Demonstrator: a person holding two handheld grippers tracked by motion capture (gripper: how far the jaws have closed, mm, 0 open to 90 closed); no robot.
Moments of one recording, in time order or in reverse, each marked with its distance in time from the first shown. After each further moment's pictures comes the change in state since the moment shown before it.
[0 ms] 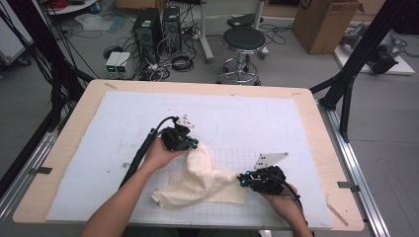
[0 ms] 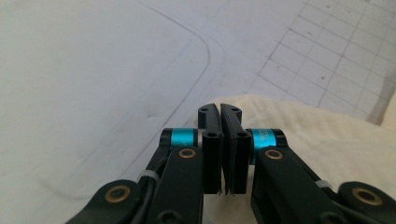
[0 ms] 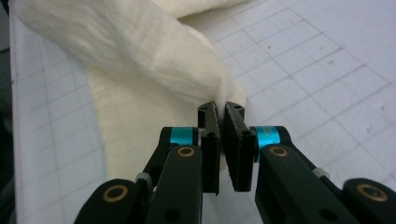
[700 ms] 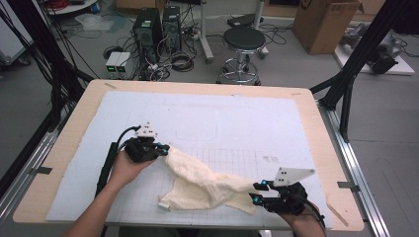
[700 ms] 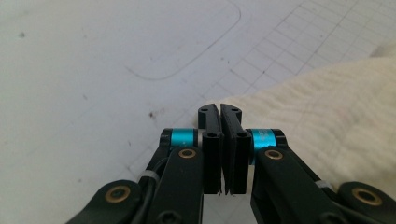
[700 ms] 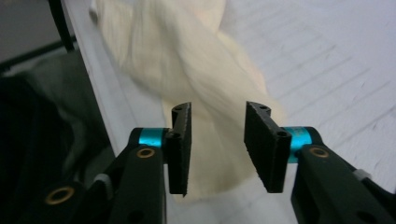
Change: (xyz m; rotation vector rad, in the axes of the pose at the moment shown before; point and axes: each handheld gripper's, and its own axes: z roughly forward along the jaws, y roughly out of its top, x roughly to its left) left arm 0.005 -0.066 -0.069 -0.063 0.061 -0.064; right arm 0.035 -0.006 -0.058 -0.070 -0.010 0.013
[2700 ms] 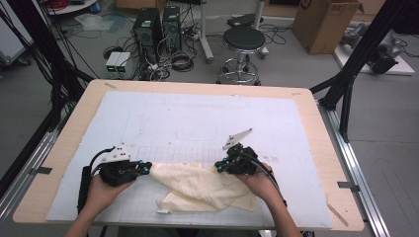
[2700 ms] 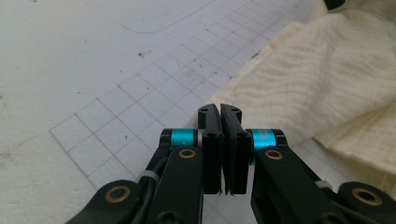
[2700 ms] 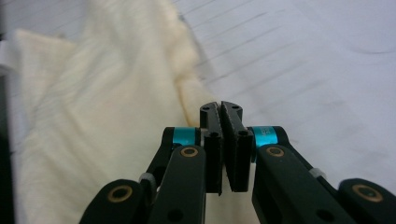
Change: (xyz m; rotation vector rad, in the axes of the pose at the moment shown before) left arm -0.013 -0.057 -0.047 -0.136 -0.024 -0.048; right arm -0.036 0.082 0.107 0.197 0.031 -0.017
